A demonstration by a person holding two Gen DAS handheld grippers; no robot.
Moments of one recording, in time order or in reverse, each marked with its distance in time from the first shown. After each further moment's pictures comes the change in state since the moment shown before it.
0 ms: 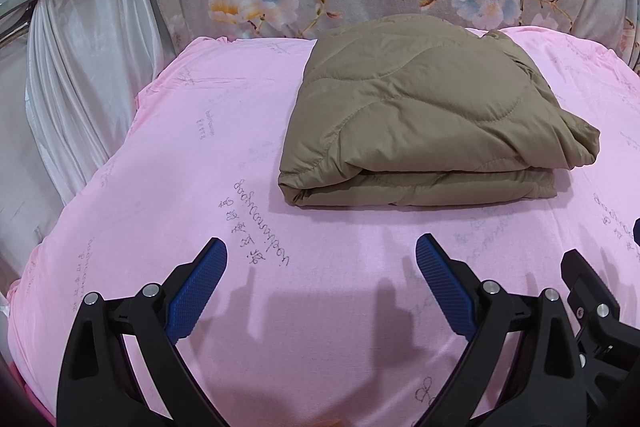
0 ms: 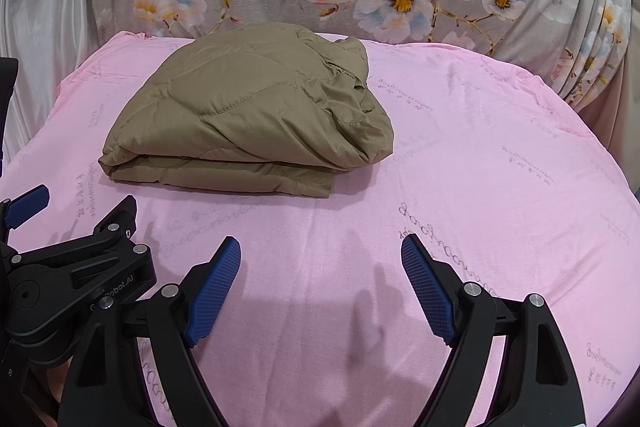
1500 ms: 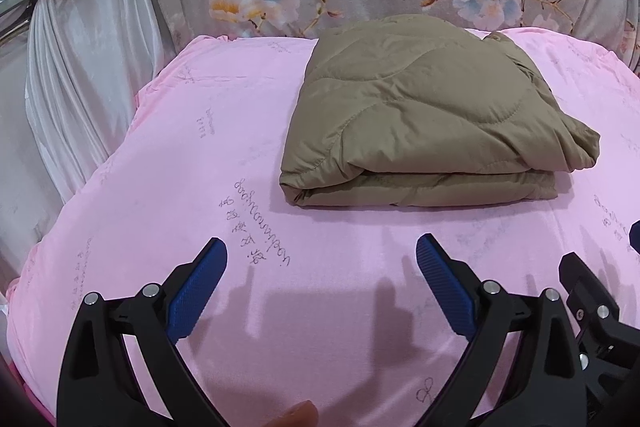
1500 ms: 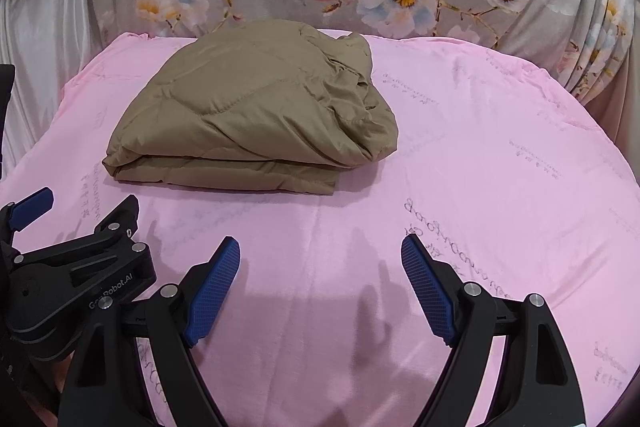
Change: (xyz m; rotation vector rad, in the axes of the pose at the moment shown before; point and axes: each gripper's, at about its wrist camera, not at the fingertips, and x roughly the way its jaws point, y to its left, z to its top) left arm 0.000 0.001 0.000 -0.004 0.000 -0.001; right arm 0.001 0.002 0.001 0.007 0.009 0.014
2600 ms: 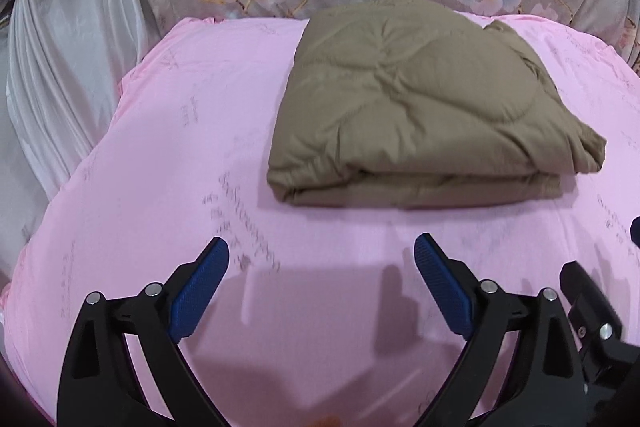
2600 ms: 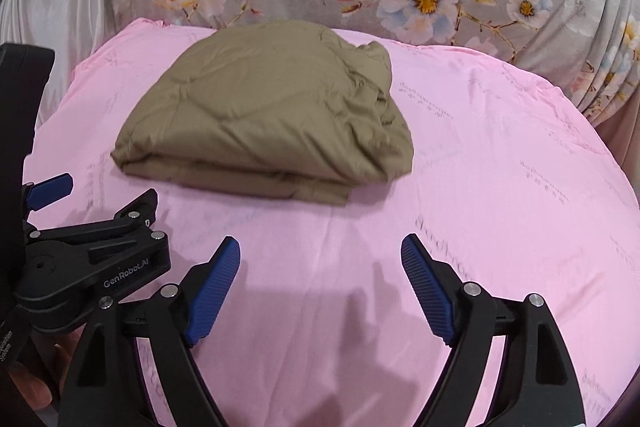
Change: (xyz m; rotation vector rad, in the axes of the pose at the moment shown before) left arm 0.019 0.004 0.008 -0.008 0.086 -0.051; right arm 0.001 0.010 0.005 -0.078 0.029 0.013
